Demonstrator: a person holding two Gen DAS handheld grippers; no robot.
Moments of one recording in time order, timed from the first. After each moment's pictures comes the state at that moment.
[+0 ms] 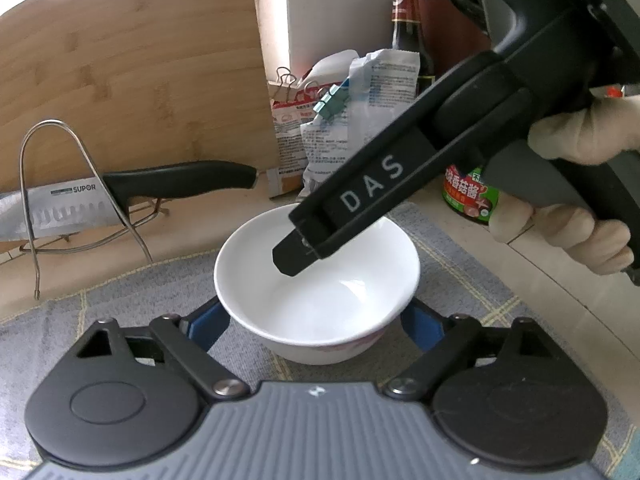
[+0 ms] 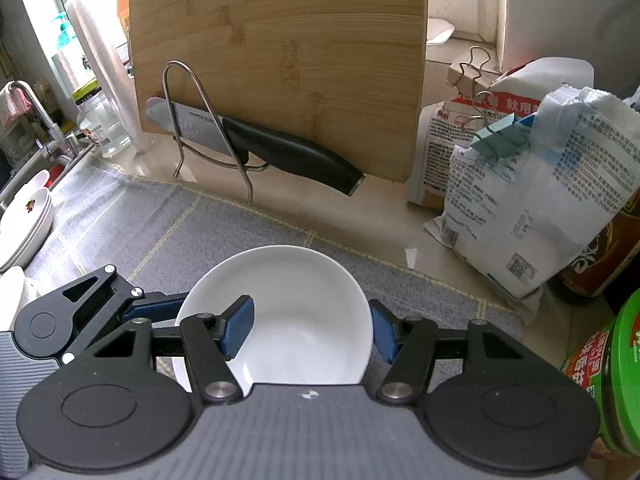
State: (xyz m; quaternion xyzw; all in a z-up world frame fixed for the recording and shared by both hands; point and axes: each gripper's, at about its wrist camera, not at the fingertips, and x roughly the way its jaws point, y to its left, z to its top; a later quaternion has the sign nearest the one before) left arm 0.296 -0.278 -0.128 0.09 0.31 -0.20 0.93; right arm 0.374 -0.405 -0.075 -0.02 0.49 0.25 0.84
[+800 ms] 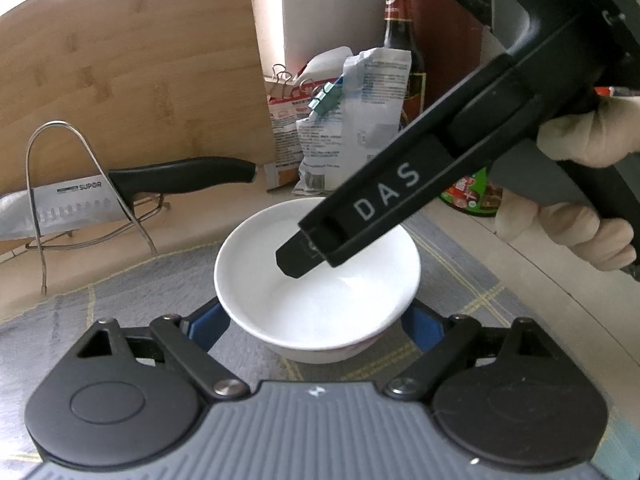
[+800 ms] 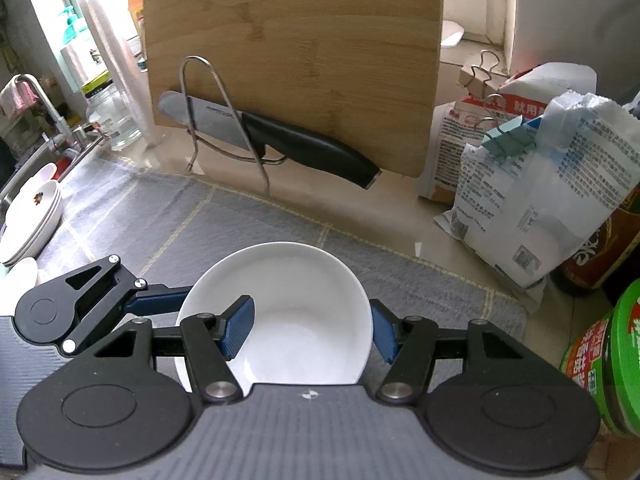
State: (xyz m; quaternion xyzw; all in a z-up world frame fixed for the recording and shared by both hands) left arm 0.284 -0.272 -0.116 0.10 0.33 -0.21 0.92; right arm 0.358 -0.398 -0.062 -0.03 0.49 0.26 0.83
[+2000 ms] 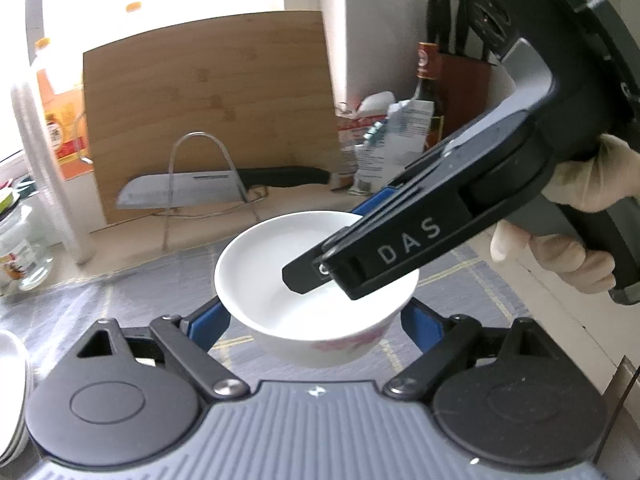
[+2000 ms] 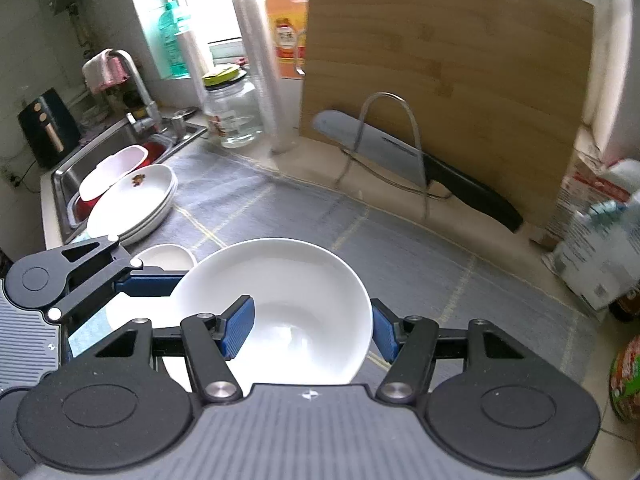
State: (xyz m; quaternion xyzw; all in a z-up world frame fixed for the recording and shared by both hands) left arm 0.177 -0.188 -0.037 0.08 0.33 -0.15 0.93; right arm 0.270 -0.298 0.012 -0.06 0.45 0.34 0.82
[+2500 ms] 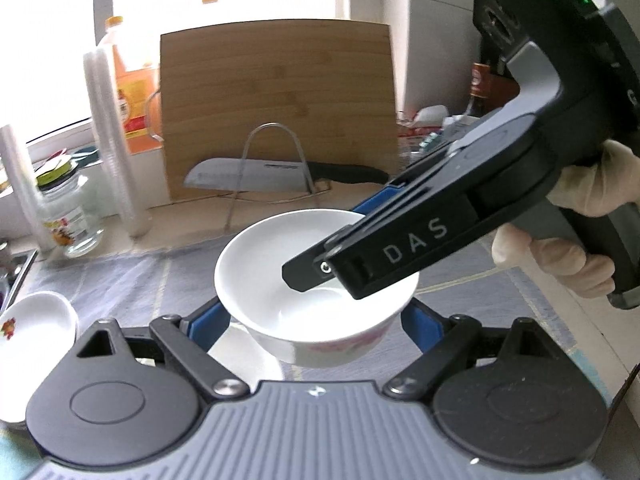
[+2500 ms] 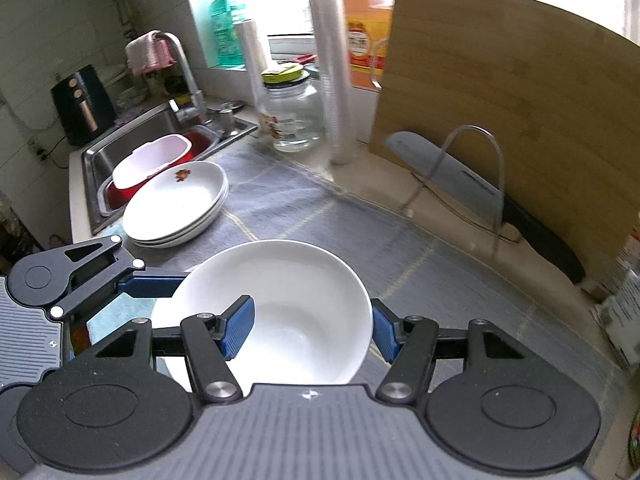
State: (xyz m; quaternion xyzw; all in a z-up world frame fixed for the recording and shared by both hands) left arm 0.156 -0.136 -0.032 0.05 0.32 -0.10 0.94; right arm 0.265 -0.232 0.021 -0.09 0.44 0.40 0.80
